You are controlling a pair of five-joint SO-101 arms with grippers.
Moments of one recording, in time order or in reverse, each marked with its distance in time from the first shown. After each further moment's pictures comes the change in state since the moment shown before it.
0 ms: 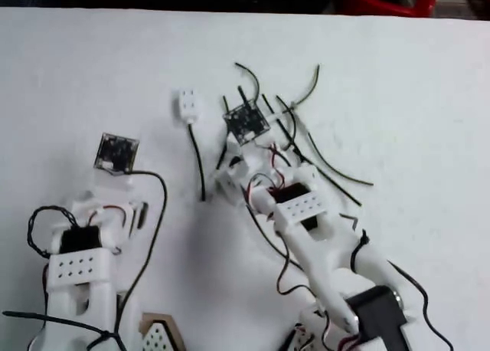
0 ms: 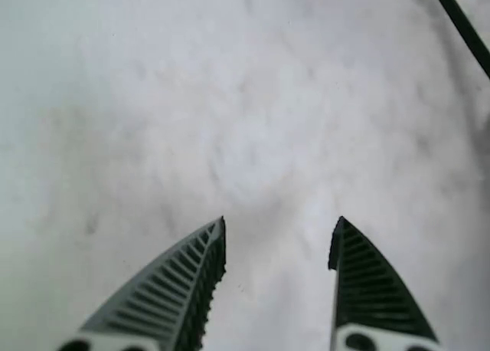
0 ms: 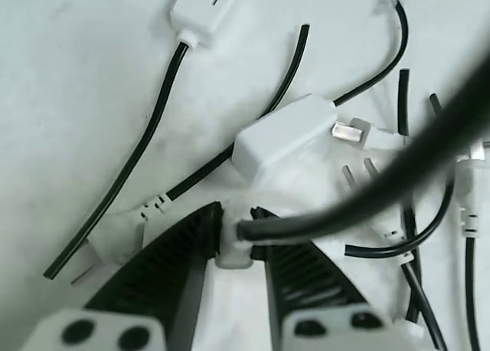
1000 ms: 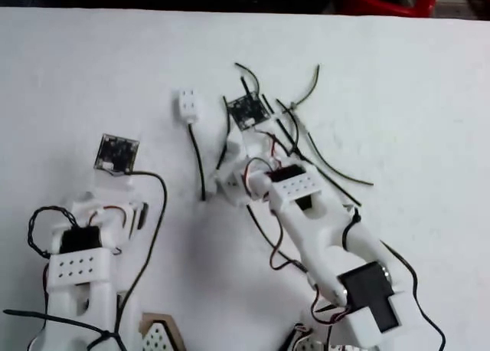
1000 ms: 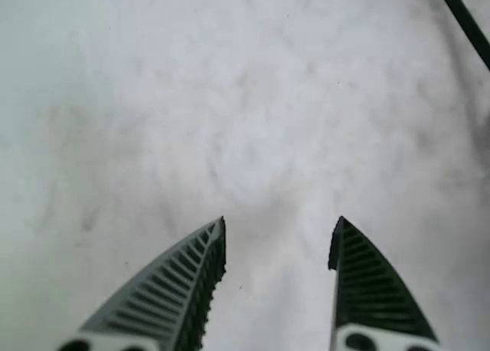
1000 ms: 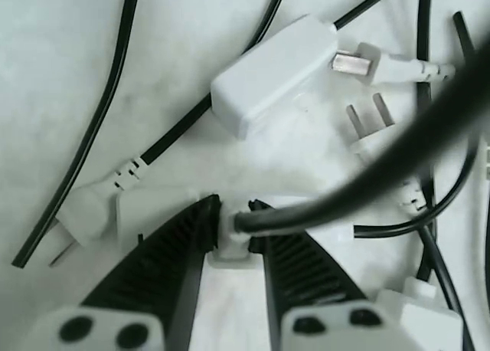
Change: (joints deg) left arm -0.1 0.0 0.3 -0.2 0.0; right arm 1.9 10.5 -10.1 11.9 -3.3
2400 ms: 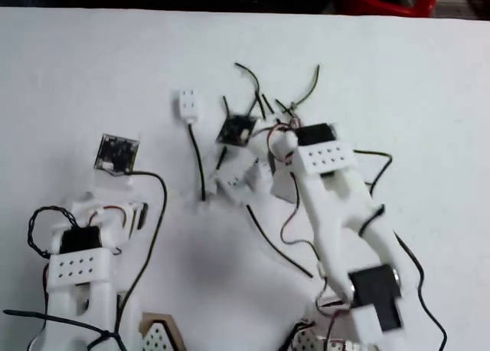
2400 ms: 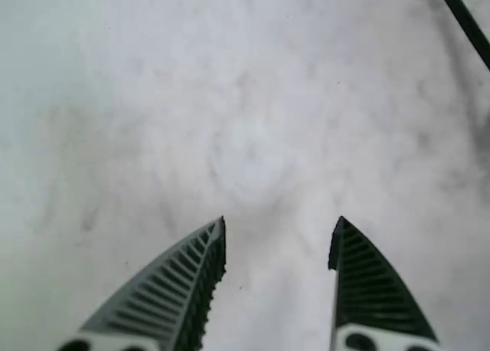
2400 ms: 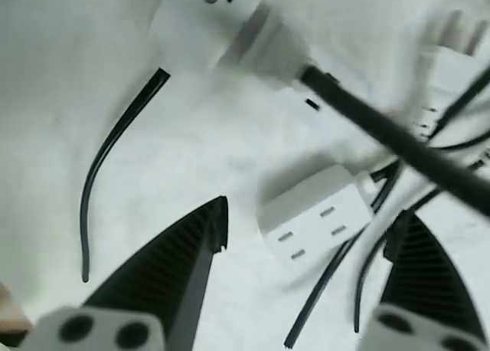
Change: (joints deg) left arm 0.0 0.0 0.0 0.0 0.0; right arm 8.1 -0.4 -20.3 47.1 49.9
